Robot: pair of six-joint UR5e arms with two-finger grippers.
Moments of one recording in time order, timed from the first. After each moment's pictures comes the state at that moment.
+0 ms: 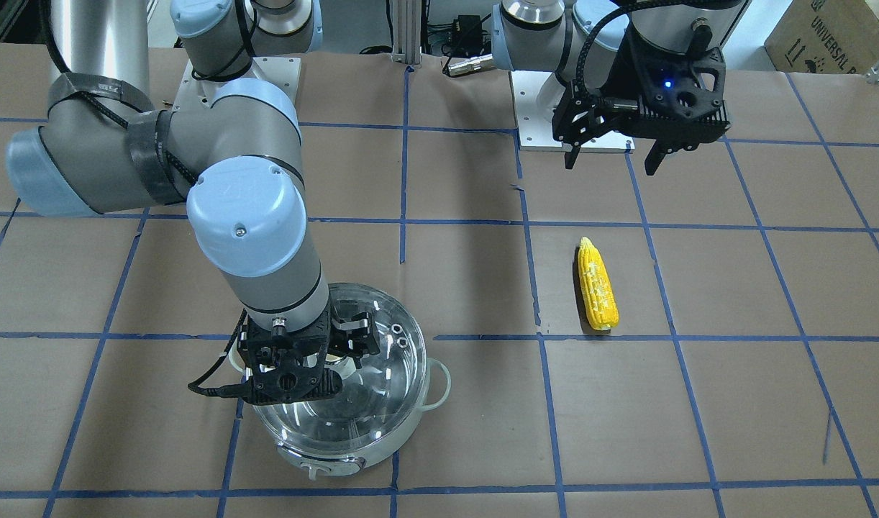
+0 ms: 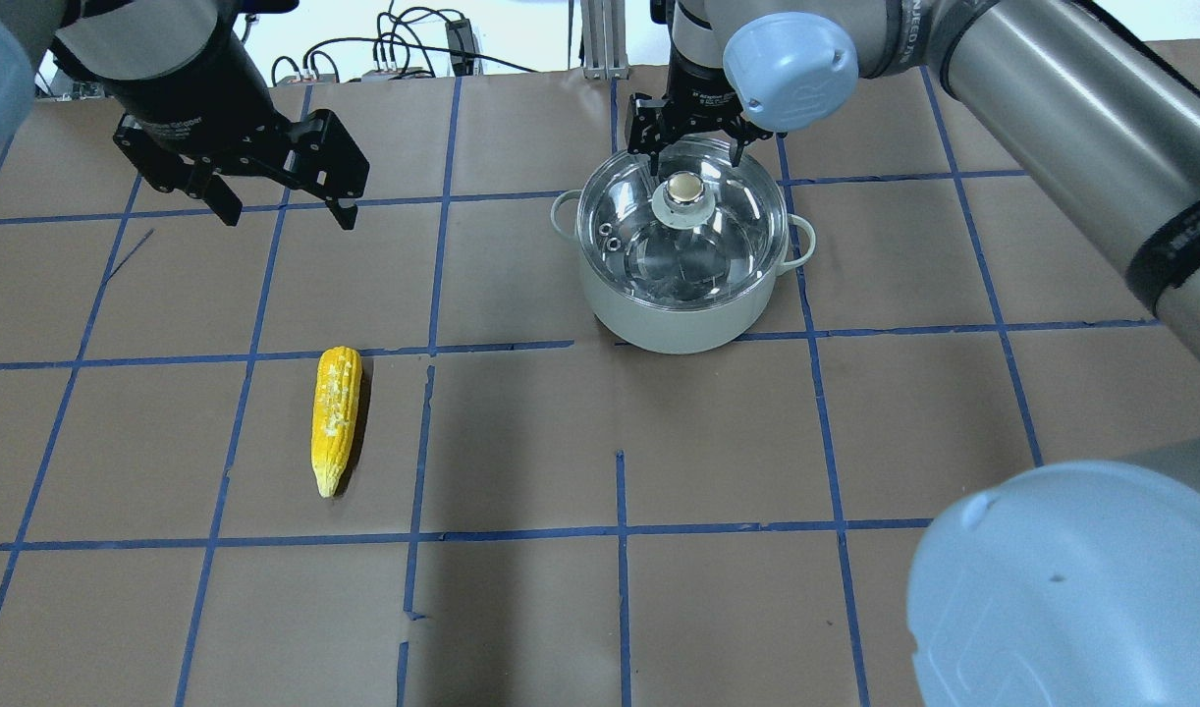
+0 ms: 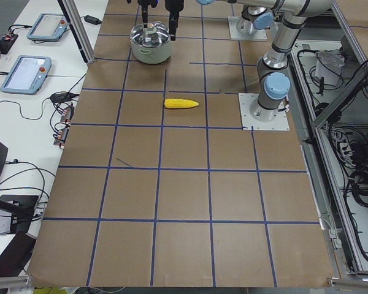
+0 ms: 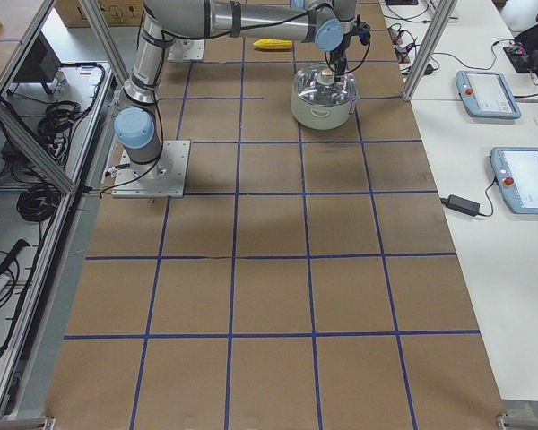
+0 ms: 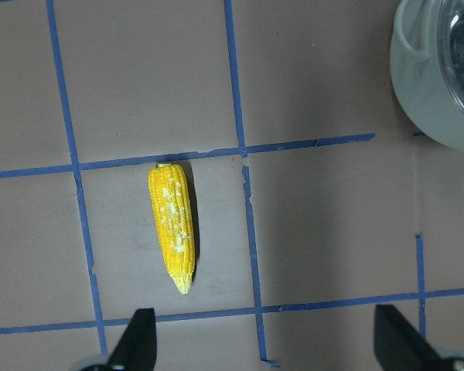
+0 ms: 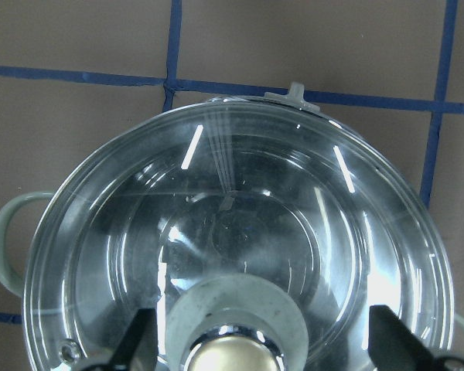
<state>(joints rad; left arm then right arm) -1.59 -1.57 -1.47 -1.65 1.59 0.07 1.78 -1.06 1.26 -1.84 -1.54 0.11</state>
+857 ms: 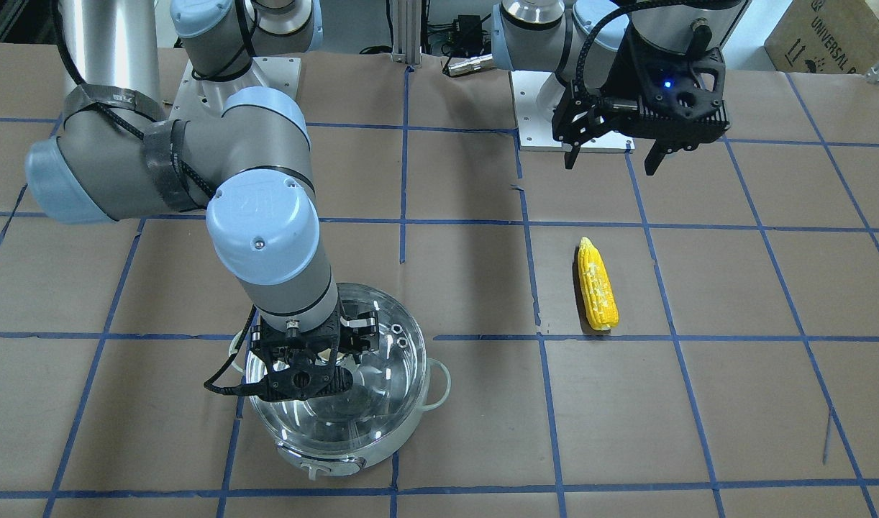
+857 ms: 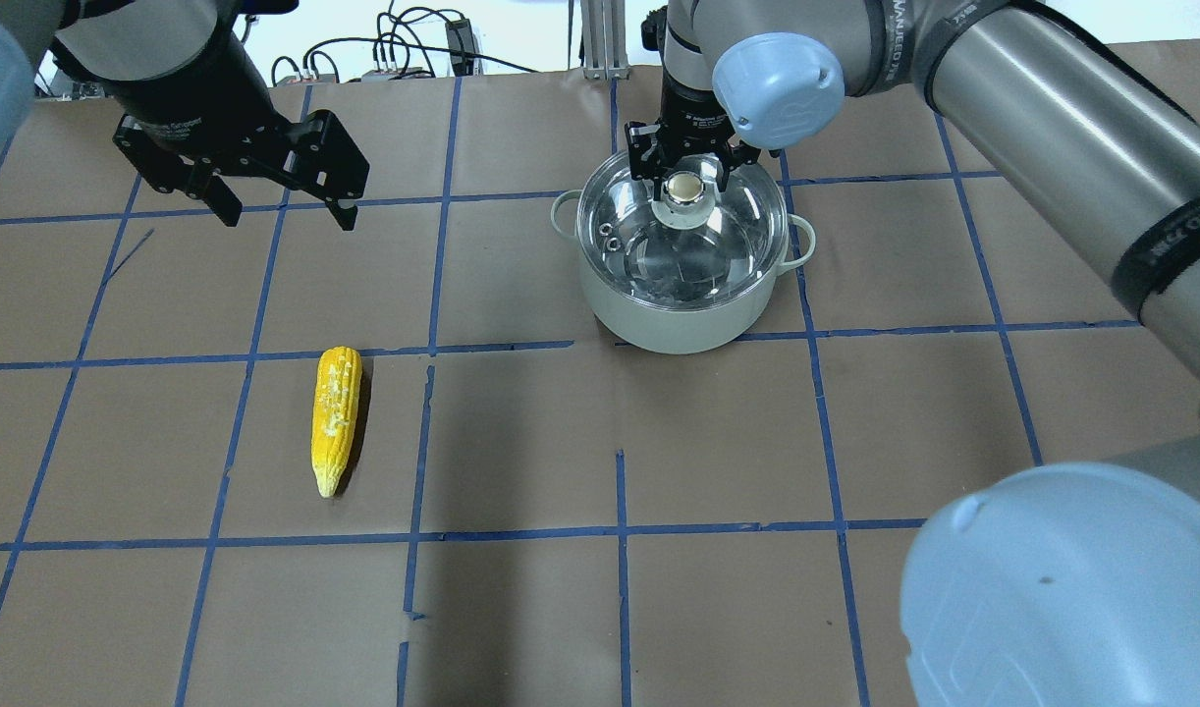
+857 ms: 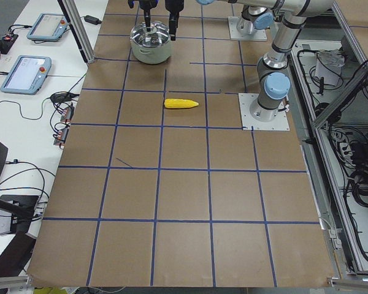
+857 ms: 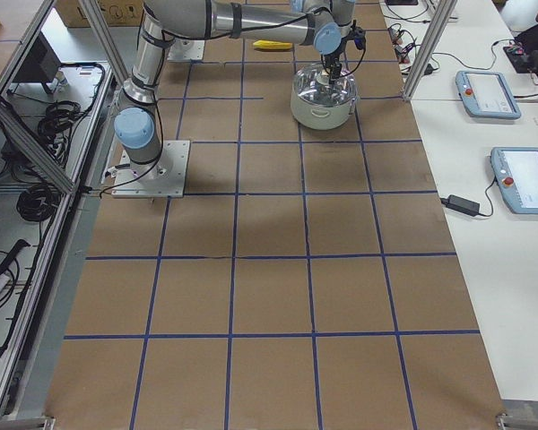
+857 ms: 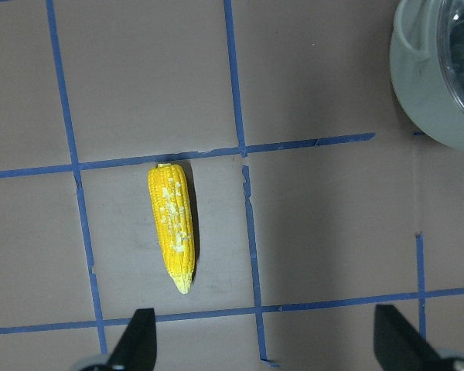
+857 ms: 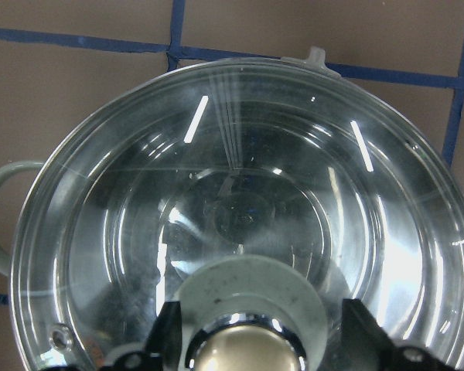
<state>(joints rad) -1.59 -1.57 -1.47 -1.65 1.59 0.07 1.79 -1.06 1.29 -1.83 -1.55 0.09</state>
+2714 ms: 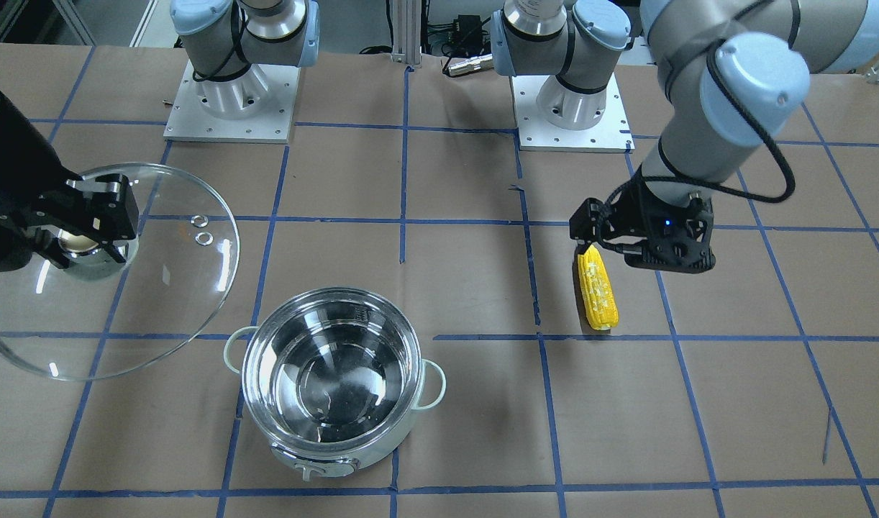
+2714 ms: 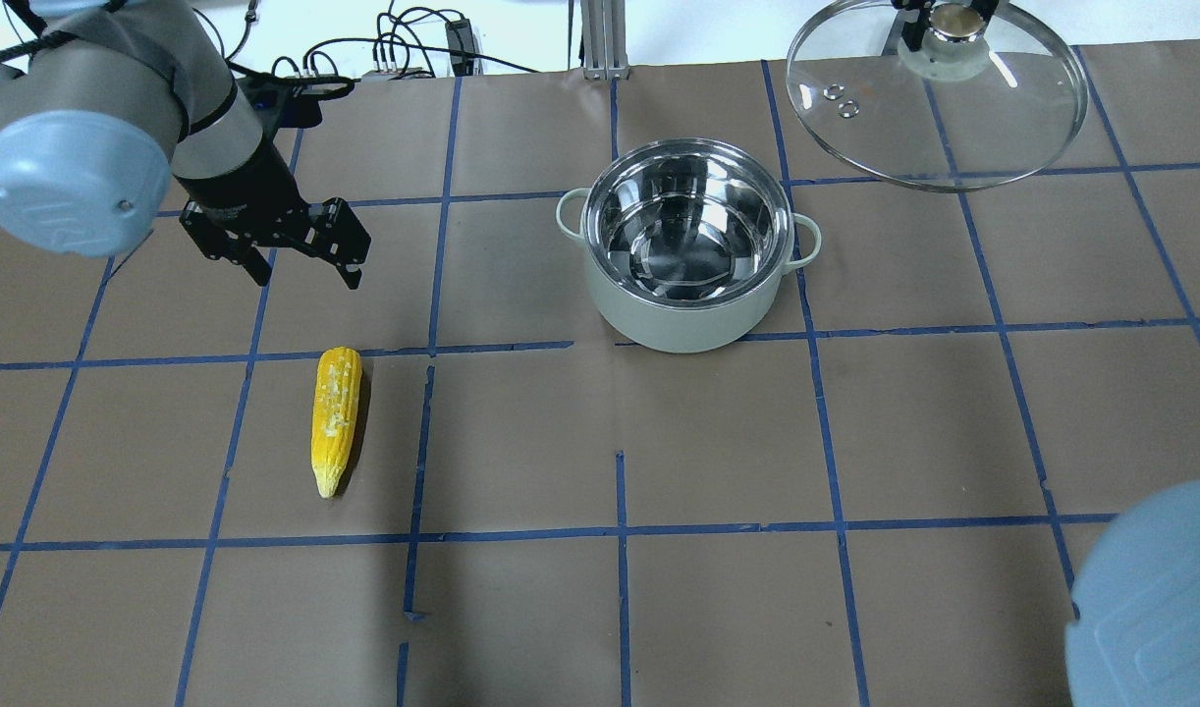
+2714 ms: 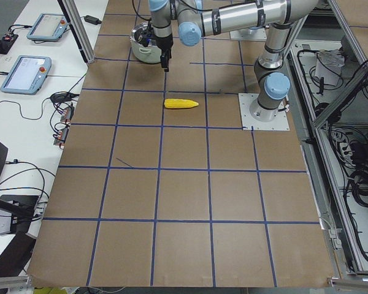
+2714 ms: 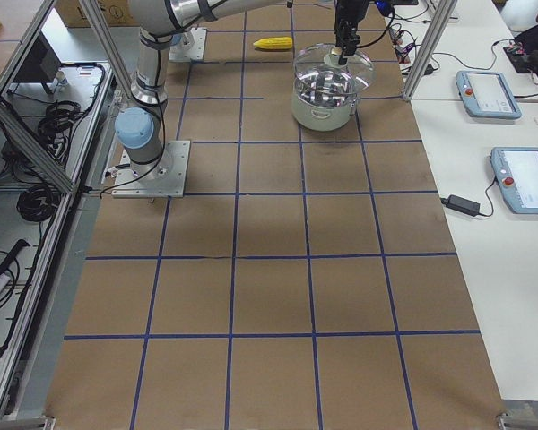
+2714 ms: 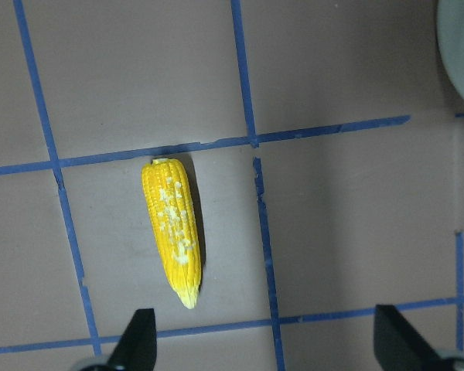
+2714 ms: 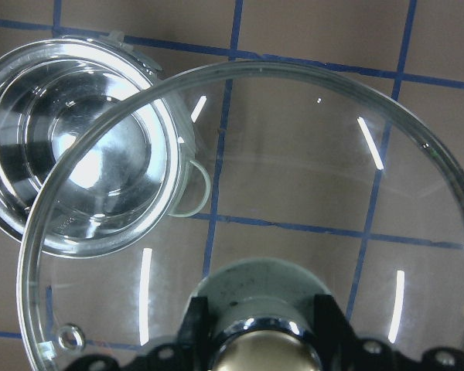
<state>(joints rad) -1.45 -1.71 -1.71 -1.39 1.58 0.21 1.52 -1.21 0.93 -1.24 -1.59 -0.18</state>
